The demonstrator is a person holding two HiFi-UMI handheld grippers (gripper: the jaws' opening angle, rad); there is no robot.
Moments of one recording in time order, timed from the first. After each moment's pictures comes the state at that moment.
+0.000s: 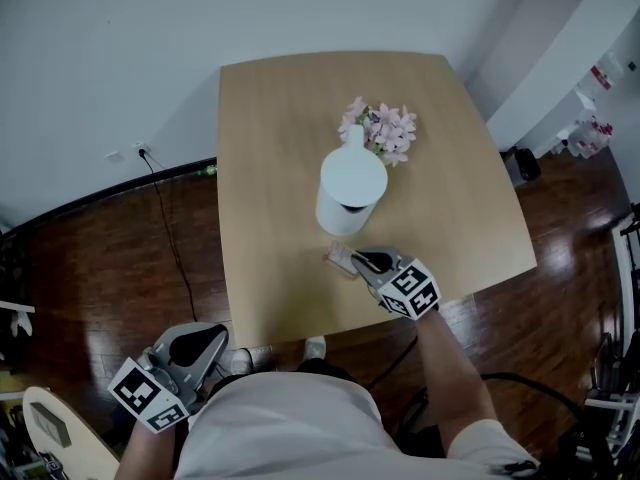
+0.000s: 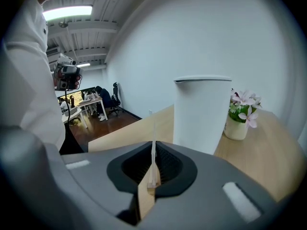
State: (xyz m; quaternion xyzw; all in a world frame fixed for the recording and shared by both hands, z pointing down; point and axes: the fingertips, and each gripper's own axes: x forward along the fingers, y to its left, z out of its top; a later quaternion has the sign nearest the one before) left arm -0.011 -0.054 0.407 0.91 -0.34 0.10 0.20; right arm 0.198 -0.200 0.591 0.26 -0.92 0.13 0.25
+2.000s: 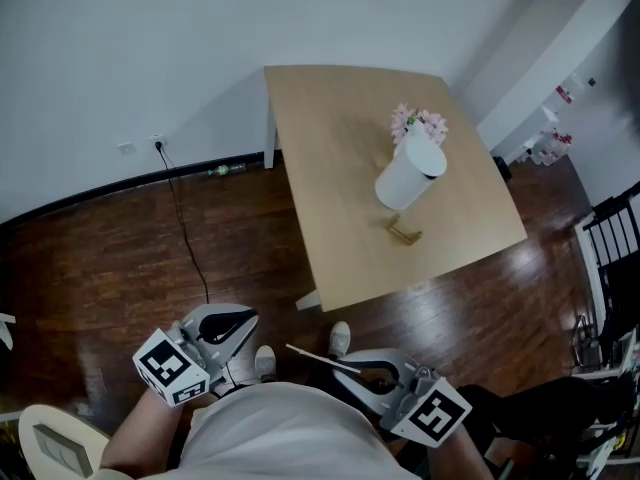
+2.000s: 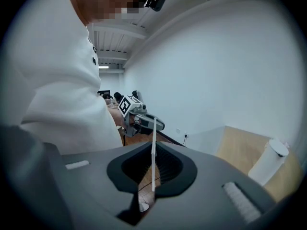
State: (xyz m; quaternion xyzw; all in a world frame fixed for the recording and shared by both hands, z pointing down) left arm -0.236 0.044 0.420 0.96 -0.22 0.07 0.15; right arm -0.139 0.134 0.385 0.20 -0.94 0.07 0.27
